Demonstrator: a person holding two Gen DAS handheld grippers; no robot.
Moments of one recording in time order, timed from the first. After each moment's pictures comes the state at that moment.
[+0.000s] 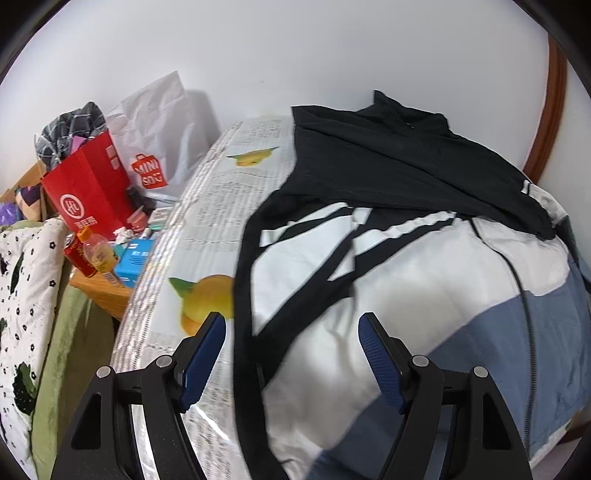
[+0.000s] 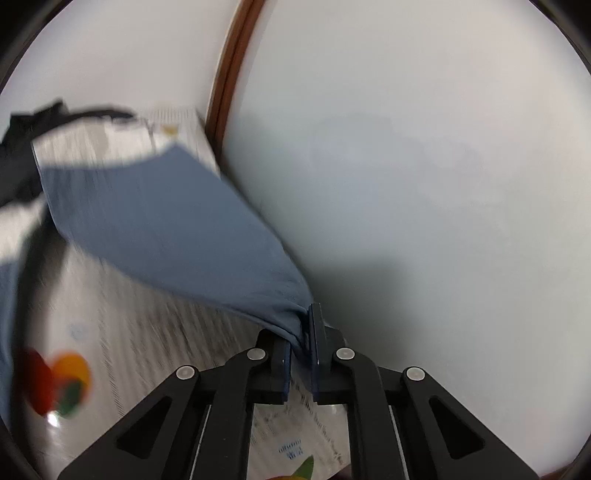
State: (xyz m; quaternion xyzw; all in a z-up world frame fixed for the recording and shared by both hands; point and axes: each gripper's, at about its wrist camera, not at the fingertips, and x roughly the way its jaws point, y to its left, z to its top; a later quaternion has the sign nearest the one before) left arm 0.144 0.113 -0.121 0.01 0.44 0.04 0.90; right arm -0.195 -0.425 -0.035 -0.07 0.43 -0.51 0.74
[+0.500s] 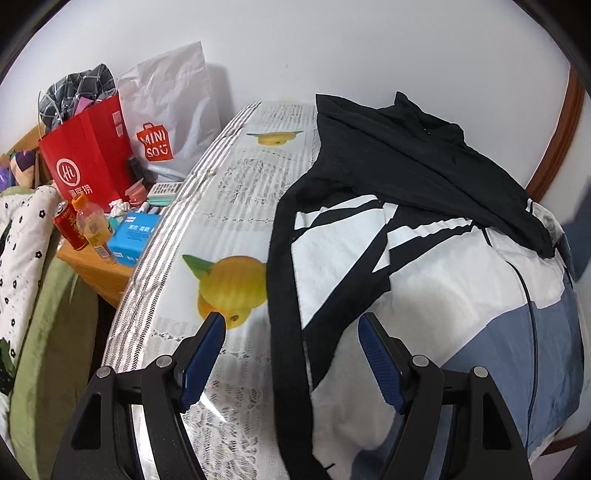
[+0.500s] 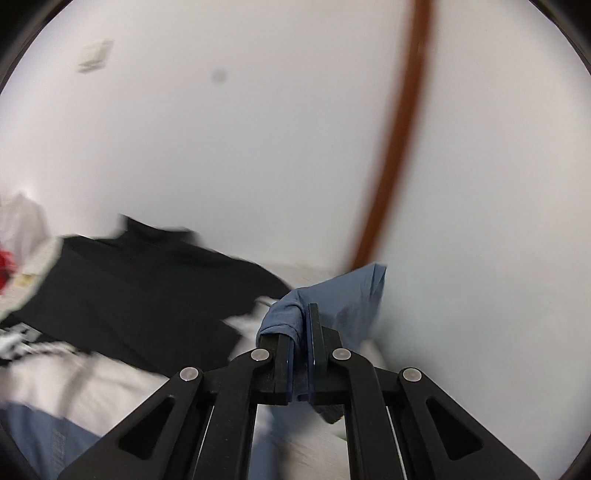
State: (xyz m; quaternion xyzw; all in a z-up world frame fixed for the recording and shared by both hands) left arm 0.146 0.154 -0.139 -0.05 0.45 0.02 0.89; right arm 0.010 -0.267 0.059 -0.13 0.31 -0.32 0.89
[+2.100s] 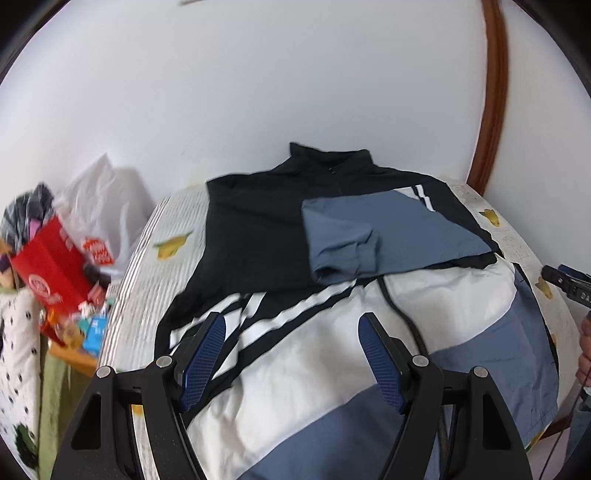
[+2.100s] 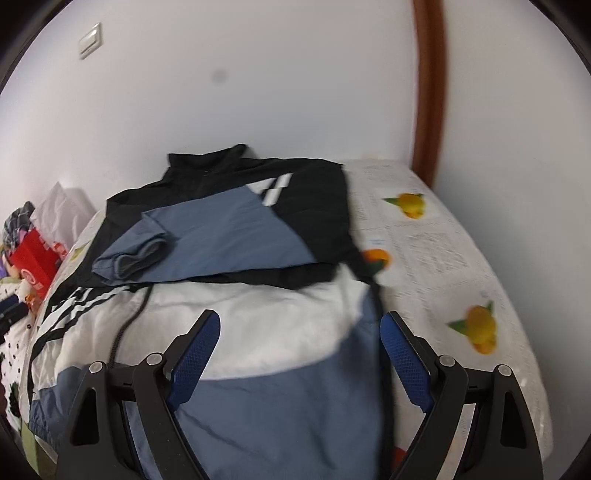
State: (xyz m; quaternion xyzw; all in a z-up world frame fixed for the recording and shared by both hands) left arm 0.172 0.009 -0.051 0.05 0.38 -0.06 0.92; right arm -0.018 -0.307 -0.045 0.04 0.42 -0.26 0.87
